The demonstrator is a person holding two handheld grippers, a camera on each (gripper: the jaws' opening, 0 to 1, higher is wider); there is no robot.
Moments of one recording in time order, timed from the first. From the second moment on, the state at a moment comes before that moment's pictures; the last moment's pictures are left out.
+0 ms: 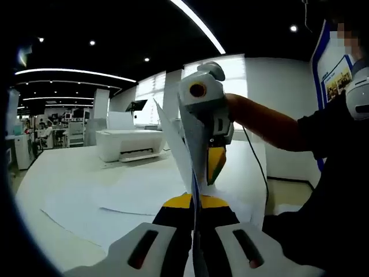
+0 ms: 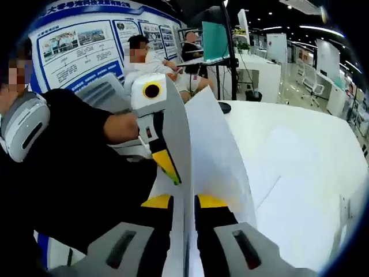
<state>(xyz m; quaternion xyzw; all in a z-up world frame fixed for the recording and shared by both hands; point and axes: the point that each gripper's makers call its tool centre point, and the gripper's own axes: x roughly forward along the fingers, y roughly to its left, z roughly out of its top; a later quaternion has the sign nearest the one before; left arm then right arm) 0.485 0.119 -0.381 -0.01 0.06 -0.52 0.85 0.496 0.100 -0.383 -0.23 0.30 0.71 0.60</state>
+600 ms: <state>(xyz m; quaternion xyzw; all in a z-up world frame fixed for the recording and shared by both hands) 0.476 0.121 -0.364 0.04 0.03 -0.52 0.85 0.530 0.065 -0.334 -0.24 0.20 0.65 0.69</state>
